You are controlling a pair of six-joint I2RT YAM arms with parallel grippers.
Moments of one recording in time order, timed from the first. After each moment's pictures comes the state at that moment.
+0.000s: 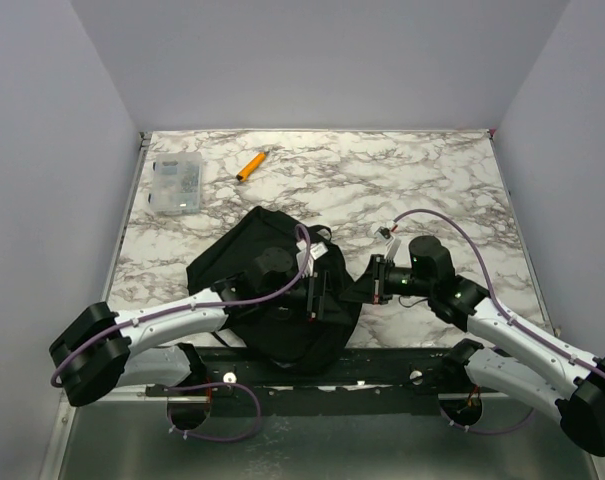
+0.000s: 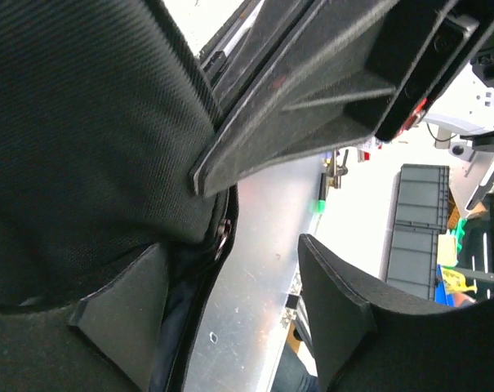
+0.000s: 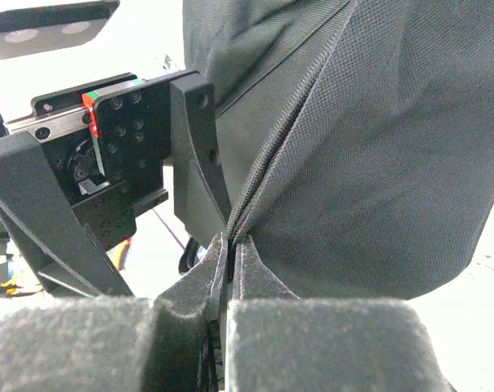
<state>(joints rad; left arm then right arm) -0.96 1.15 0.54 0.22 0.55 -1.03 0.66 0.89 0.50 -0.07 -0.58 0.80</state>
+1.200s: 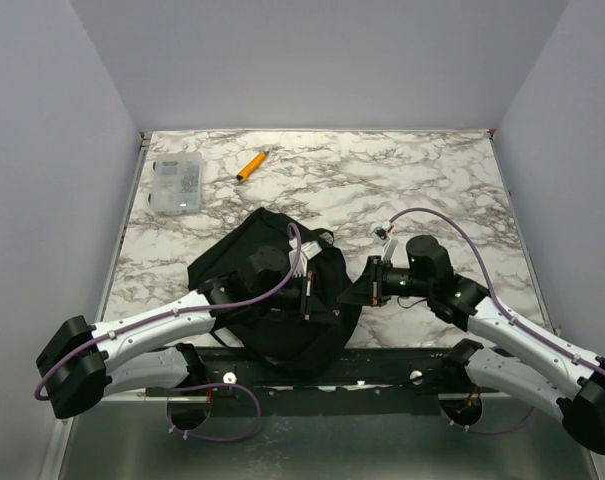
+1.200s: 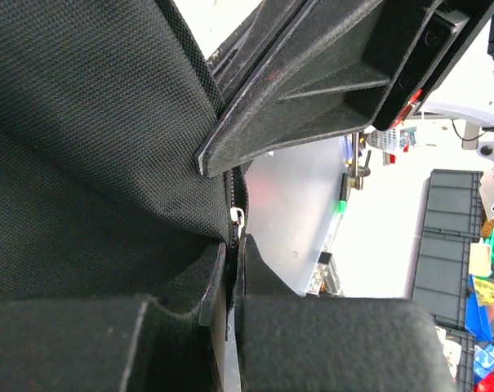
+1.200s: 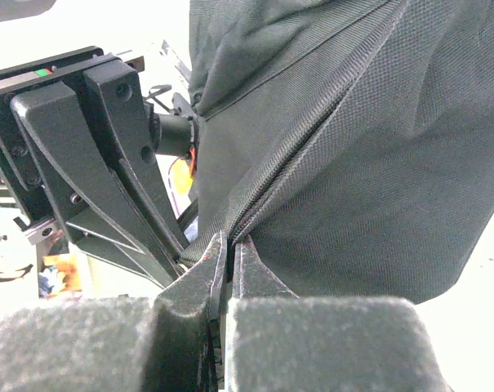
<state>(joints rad) -0.97 1.07 0.61 0.00 0.52 -0.96 0.68 0.89 0.53 -0.11 -0.55 0.74</state>
